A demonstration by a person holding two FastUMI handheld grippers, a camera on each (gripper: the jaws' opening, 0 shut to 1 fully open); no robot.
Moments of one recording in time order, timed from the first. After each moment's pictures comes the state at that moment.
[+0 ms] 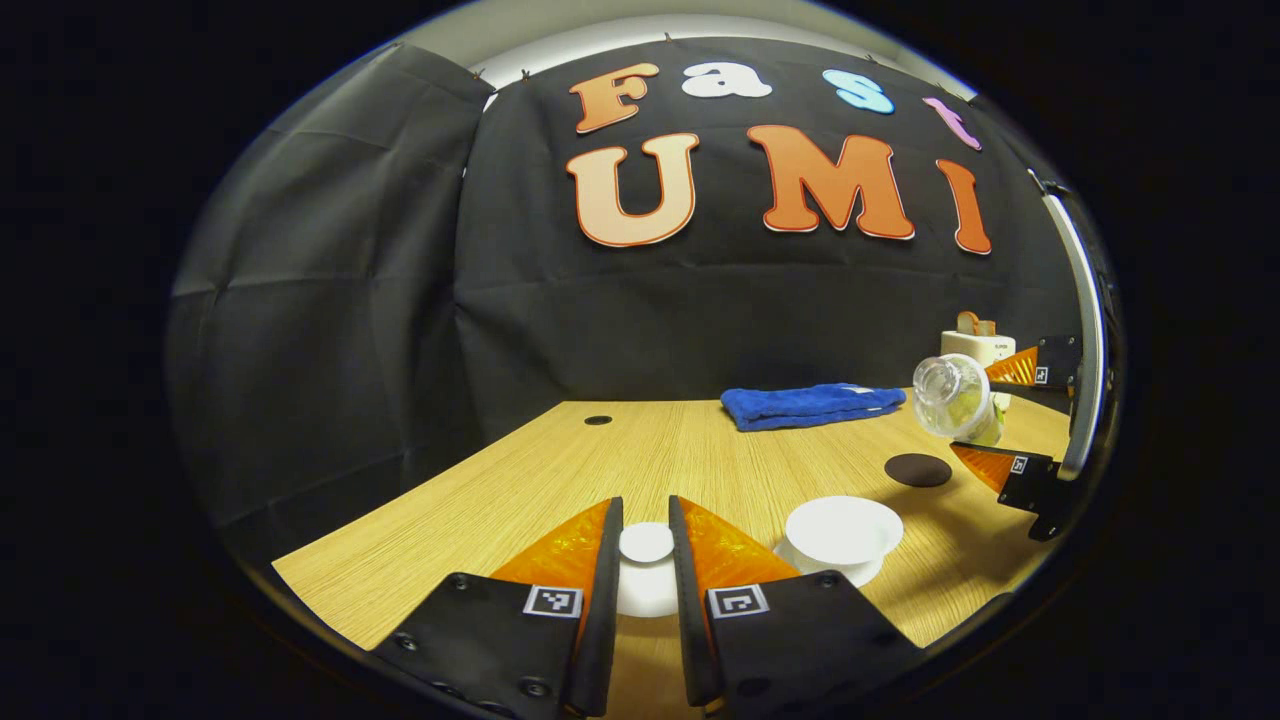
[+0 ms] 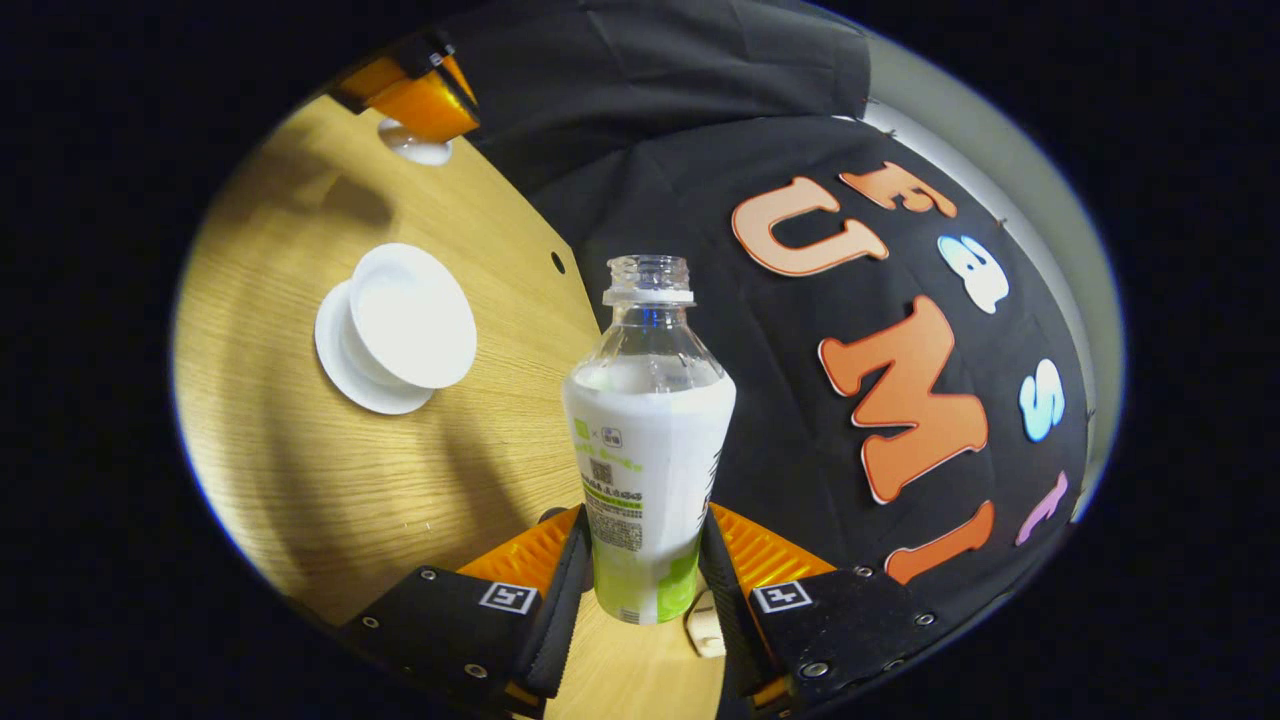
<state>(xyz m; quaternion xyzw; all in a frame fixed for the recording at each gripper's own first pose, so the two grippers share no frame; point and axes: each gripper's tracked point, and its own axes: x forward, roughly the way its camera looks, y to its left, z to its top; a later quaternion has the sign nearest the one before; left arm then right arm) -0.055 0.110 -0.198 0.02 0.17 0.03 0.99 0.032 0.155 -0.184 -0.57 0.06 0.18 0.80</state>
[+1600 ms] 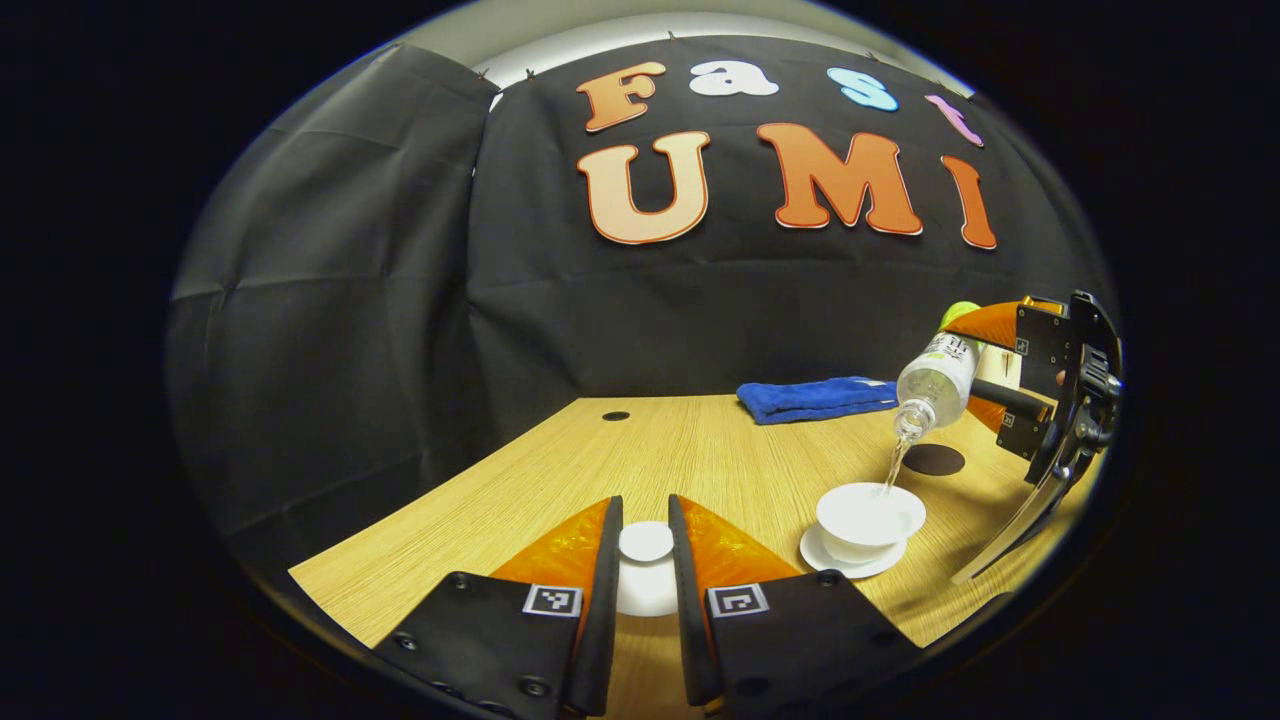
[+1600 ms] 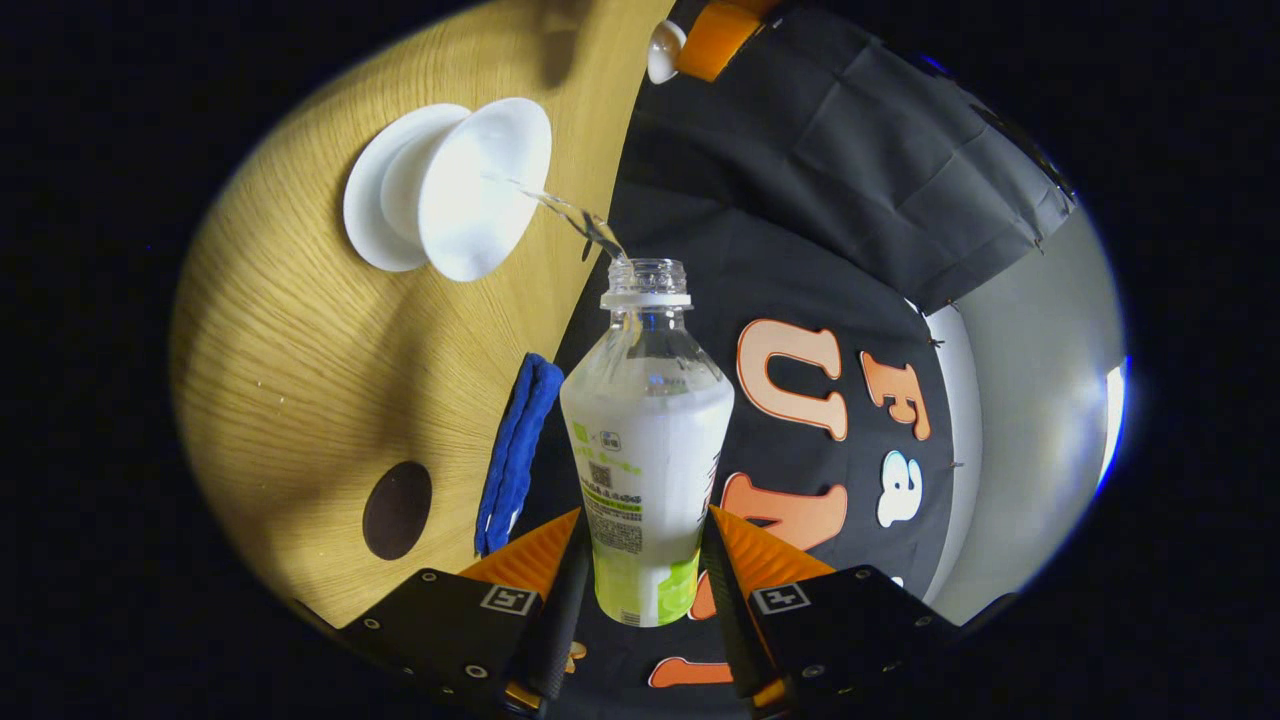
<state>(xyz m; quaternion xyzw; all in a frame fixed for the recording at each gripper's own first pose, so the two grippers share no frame) -0.061 0.125 -0.200 0.02 0.17 0.04 0.98 0.046 0.173 -0.163 -0.78 -0.13 0.14 0.59</state>
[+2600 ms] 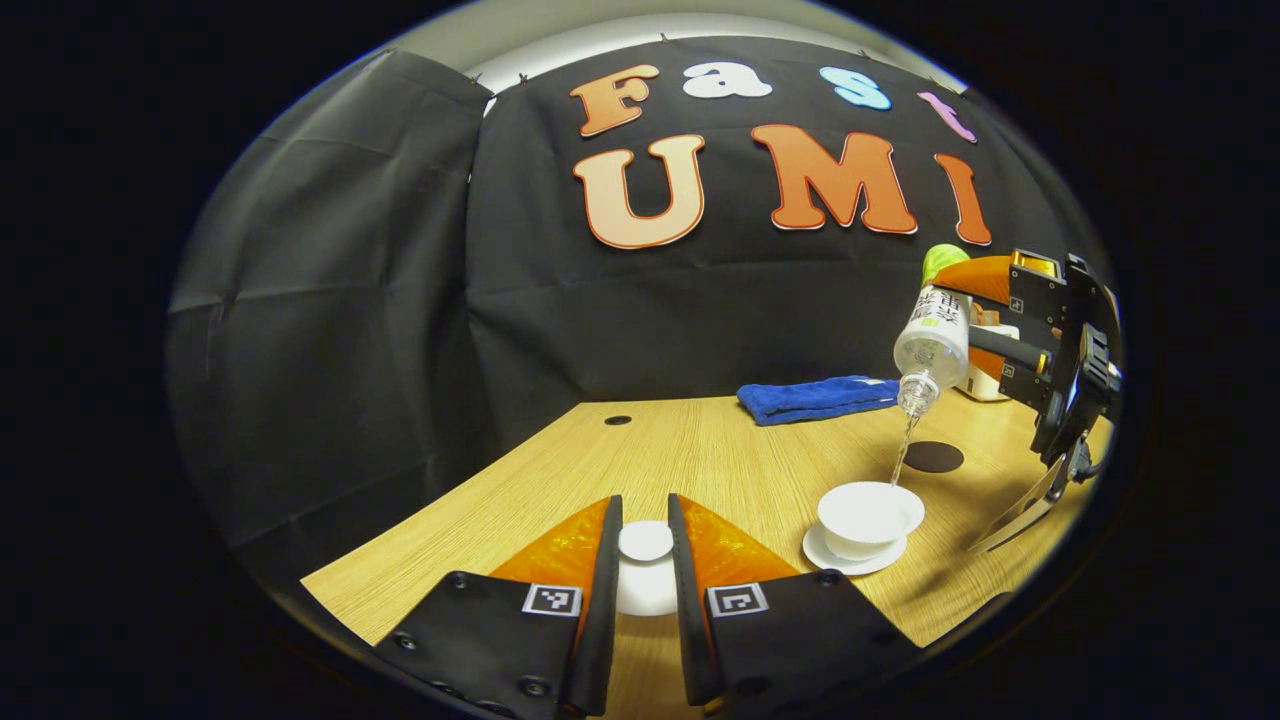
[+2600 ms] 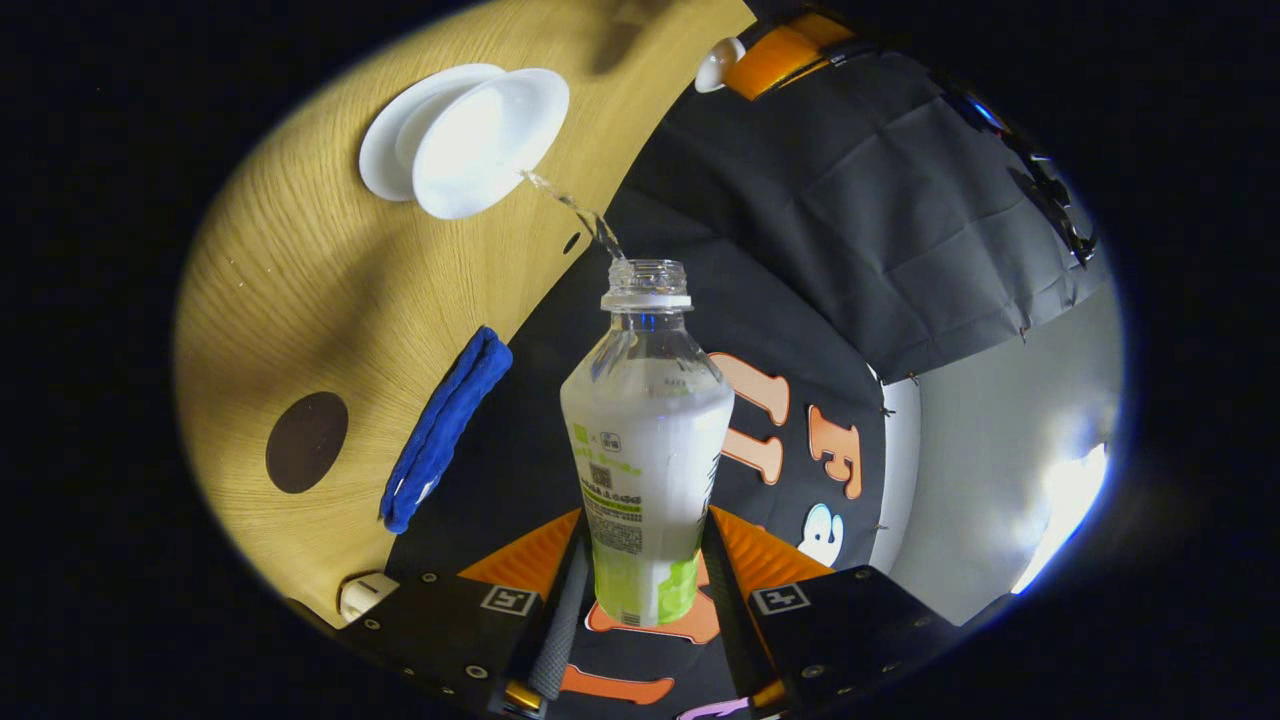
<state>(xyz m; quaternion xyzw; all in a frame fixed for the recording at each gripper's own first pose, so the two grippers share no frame) -0.065 0.125 -0.188 0.04 0.16 0.04 0.98 0.054 0.180 -0.140 -0.83 -0.22 0.10 0.50</state>
